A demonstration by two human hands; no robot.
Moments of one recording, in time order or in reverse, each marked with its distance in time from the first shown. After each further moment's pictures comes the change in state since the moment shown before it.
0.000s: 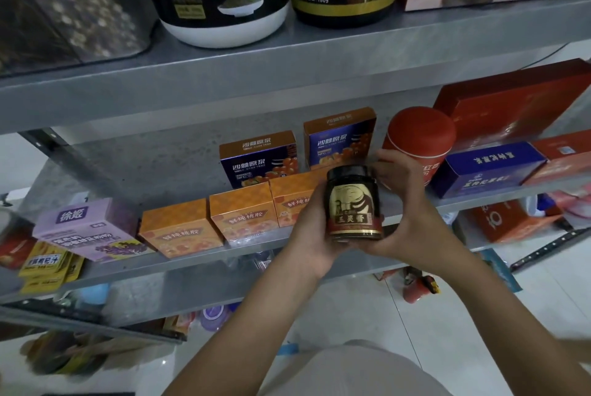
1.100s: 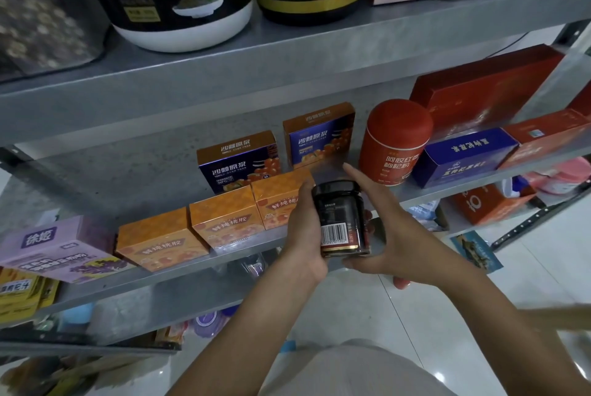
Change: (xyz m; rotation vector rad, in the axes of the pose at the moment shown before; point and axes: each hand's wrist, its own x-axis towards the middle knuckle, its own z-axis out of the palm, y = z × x) left_hand 0.000 -0.008 0.011 0.112 0.119 0.001; right_hand -0.019 -0.003 -0.005 -0.141 -0.216 0.204
